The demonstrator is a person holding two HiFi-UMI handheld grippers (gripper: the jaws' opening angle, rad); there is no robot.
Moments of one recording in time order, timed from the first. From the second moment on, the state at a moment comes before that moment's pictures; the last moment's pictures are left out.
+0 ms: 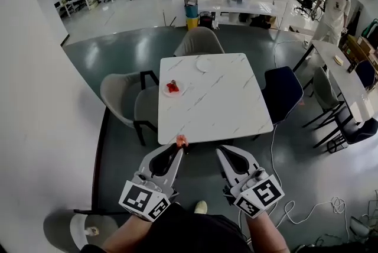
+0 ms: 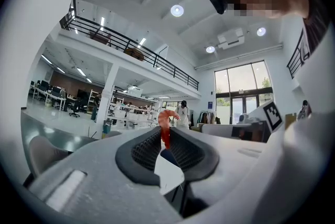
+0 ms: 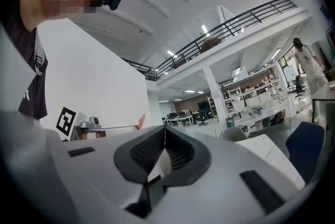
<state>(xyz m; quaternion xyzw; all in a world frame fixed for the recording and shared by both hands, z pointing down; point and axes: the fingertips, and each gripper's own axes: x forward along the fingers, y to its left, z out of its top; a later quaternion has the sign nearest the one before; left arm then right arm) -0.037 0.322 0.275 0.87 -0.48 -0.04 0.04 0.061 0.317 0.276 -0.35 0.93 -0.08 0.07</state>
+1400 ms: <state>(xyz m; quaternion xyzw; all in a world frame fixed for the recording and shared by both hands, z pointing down) -0.097 -0.009 0.301 0.92 -0.39 -0.03 0.05 -0.011 0.012 0.291 -0.45 0.89 -0.09 0.05</state>
